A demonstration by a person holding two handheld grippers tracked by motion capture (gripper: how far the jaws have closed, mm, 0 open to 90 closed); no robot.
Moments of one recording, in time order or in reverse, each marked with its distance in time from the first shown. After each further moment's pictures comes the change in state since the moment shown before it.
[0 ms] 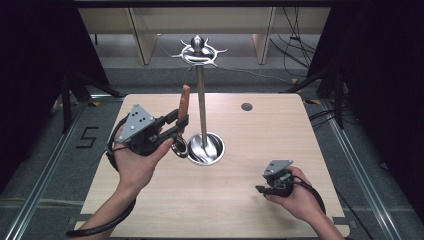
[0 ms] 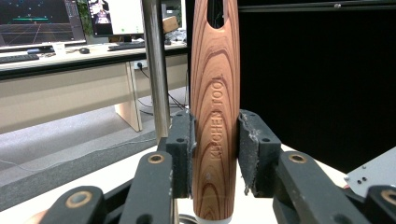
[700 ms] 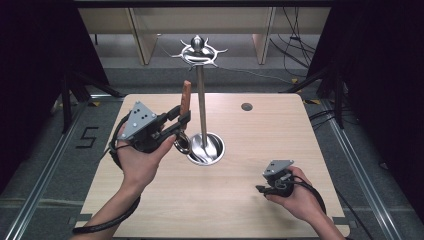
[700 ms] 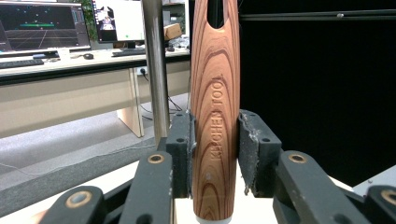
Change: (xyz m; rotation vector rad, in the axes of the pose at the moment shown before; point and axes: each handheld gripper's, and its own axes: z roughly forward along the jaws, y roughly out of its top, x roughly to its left) left arm -0.002 0.004 0.005 -0.028 0.018 -0.011; right arm 0.000 -0.001 0.000 -0.019 -0.006 0.000
